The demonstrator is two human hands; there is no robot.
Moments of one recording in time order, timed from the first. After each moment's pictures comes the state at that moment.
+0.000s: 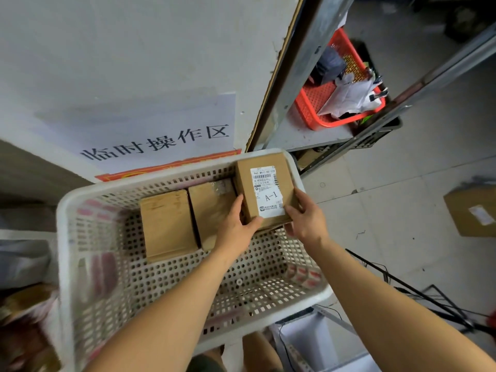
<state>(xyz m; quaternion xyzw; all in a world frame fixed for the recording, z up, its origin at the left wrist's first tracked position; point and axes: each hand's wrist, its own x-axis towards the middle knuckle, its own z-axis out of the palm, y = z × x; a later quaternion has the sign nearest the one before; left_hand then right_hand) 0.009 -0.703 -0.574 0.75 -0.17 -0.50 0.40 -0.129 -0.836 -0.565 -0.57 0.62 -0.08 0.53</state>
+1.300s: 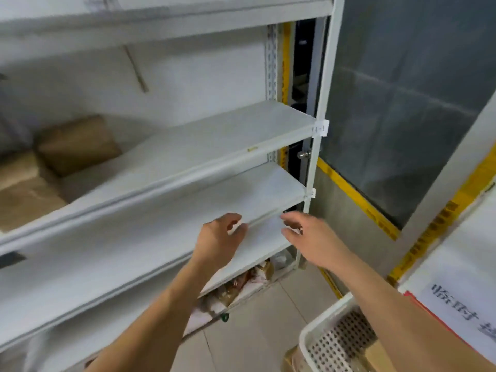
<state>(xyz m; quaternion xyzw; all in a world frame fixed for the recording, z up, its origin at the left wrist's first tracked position) 0.002 -0.147 -0.192 0.91 0.20 0.08 0.35 0.099 -0.369 -0.197 -0.89 -0.26 0.12 0.35</state>
